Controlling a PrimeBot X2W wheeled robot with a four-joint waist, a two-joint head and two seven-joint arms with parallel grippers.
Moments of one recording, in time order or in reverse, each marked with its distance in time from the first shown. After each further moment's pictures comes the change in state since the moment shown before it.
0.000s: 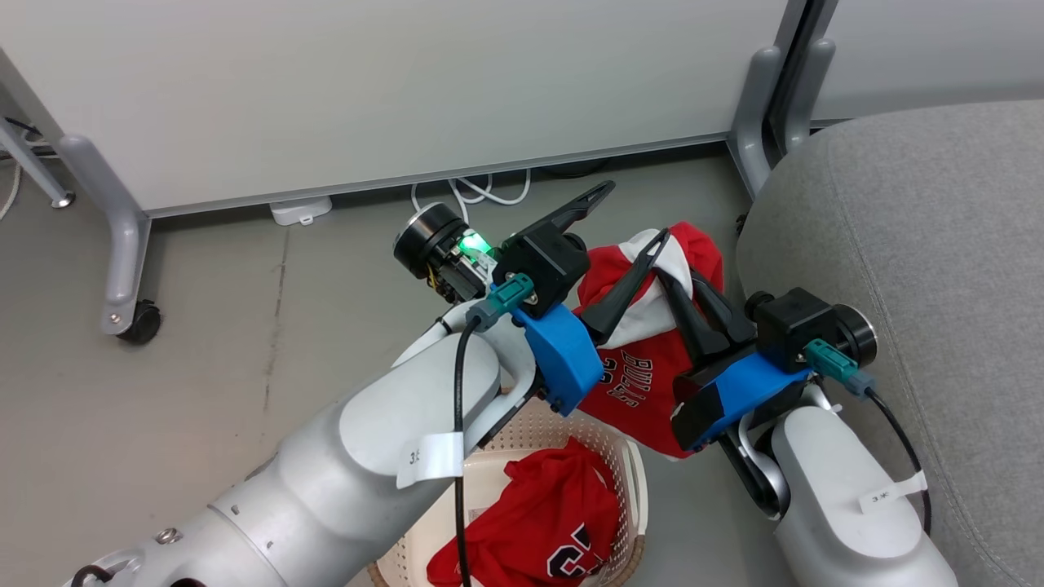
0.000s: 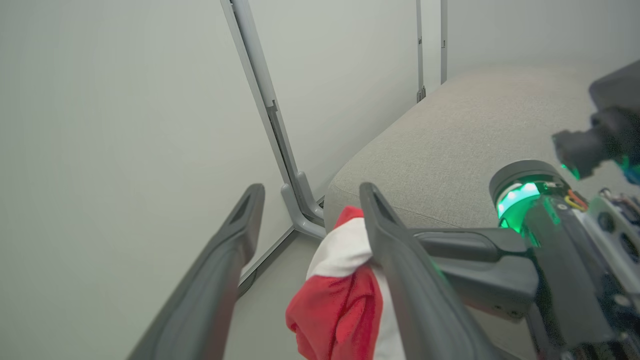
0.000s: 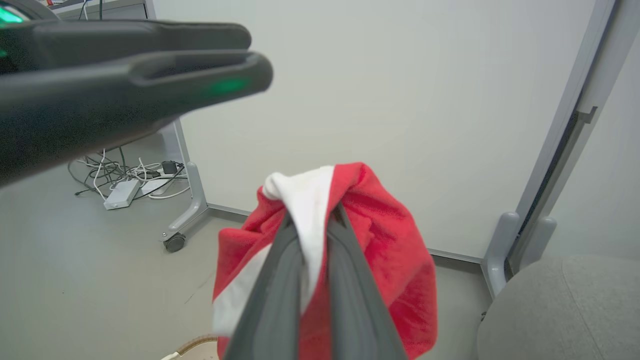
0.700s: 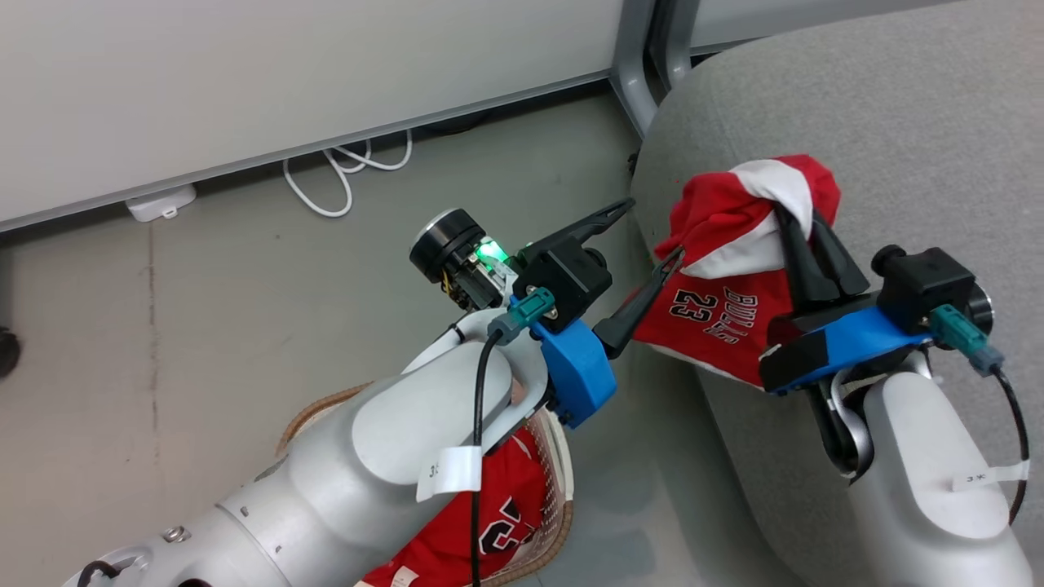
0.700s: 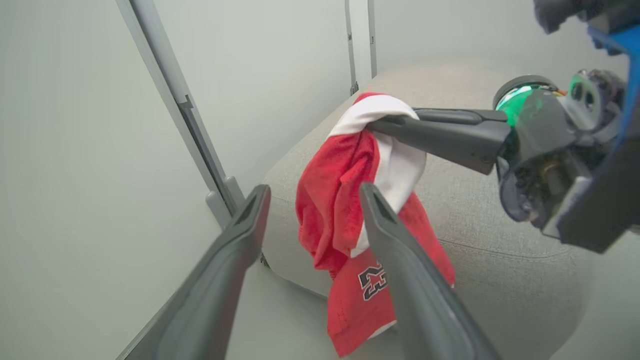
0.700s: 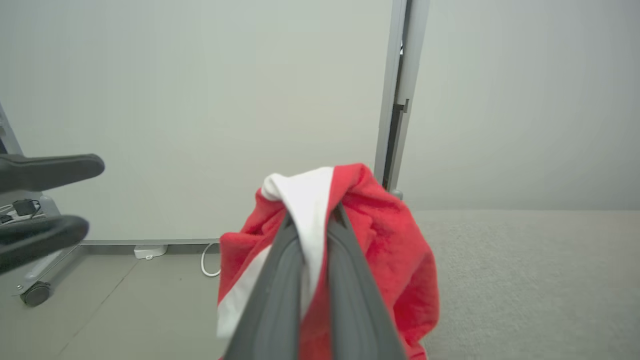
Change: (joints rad) left arm -0.008 -0.002 -0.044 -0.013 0.012 -0.002 0.010; right arm -0.001 -0.032 -0.212 -0.091 -0.029 0.000 0.000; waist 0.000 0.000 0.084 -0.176
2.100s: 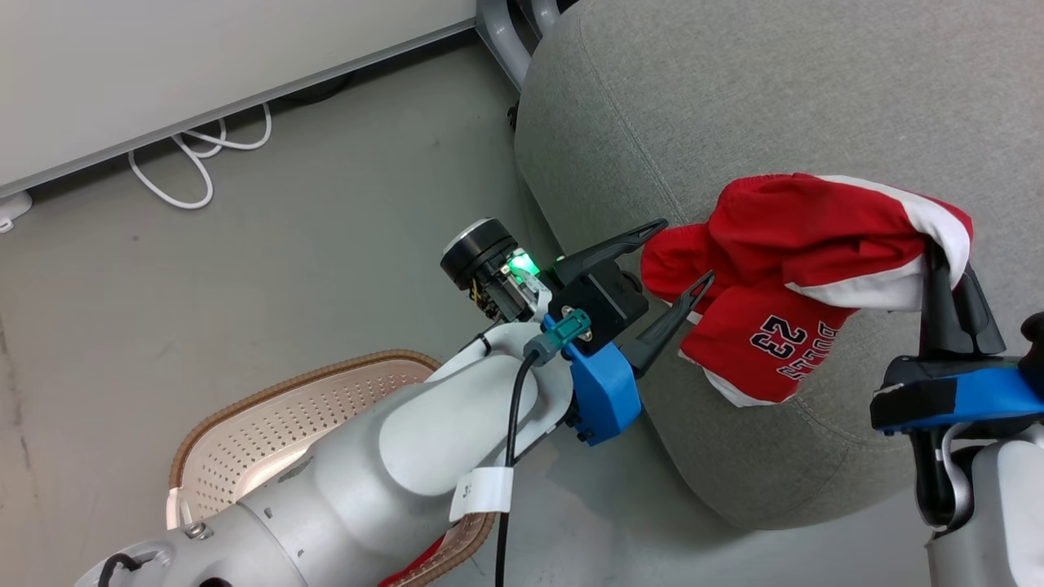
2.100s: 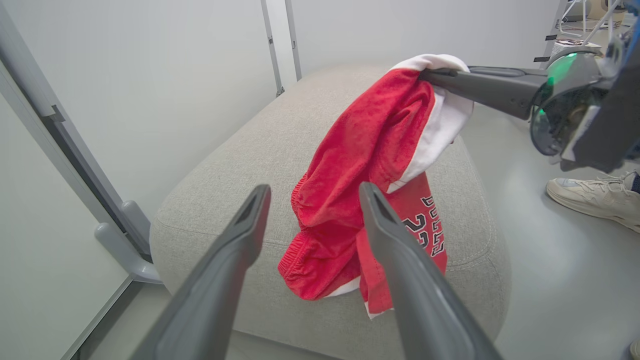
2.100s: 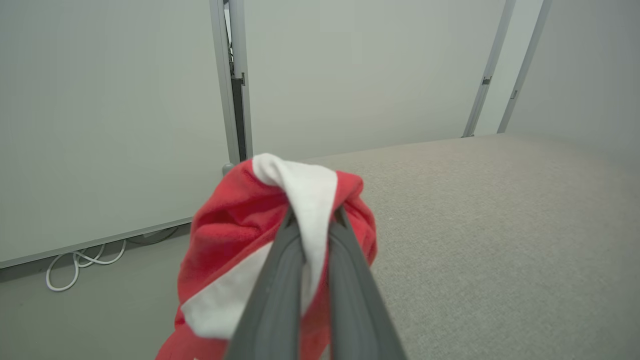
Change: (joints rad) left arm -0.012 -0.027 -0.063 0.007 0.016 -0.003 -0.002; right arm 0.179 0.009 -0.276 -0.165 -0.018 0.000 0.000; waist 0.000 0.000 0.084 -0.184
